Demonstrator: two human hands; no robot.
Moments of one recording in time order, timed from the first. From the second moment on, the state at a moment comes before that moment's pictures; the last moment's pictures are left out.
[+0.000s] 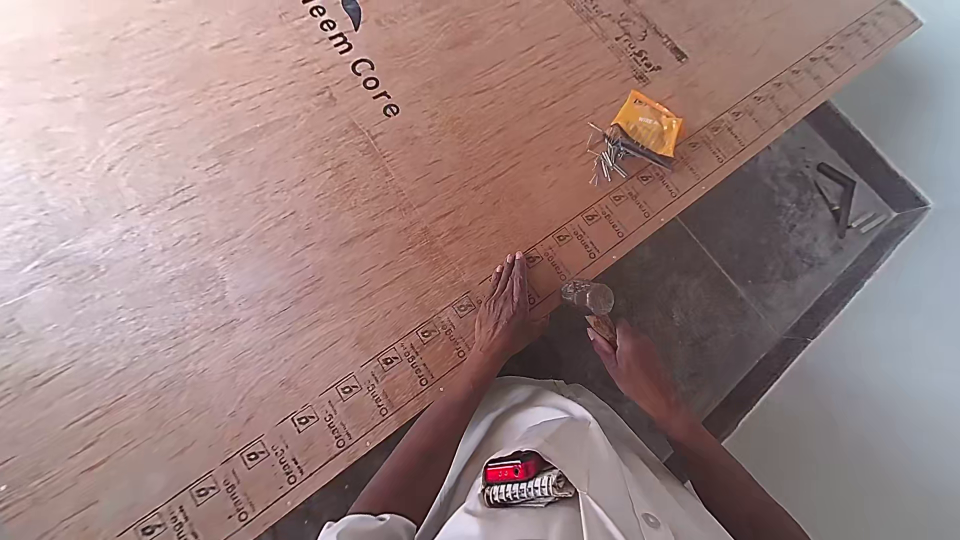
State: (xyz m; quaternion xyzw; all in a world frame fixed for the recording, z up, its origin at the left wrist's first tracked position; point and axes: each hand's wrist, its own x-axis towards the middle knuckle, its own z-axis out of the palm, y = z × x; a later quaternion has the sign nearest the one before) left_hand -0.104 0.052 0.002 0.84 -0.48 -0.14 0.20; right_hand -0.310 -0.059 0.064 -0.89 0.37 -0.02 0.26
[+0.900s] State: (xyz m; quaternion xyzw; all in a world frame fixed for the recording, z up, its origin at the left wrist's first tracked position) left_hand -0.136 -0.138 -0.013 0.75 -0.66 -0.08 0.05; right_hand -0.537 -0.004 -0.034 -0.45 0.74 -0.02 0.50
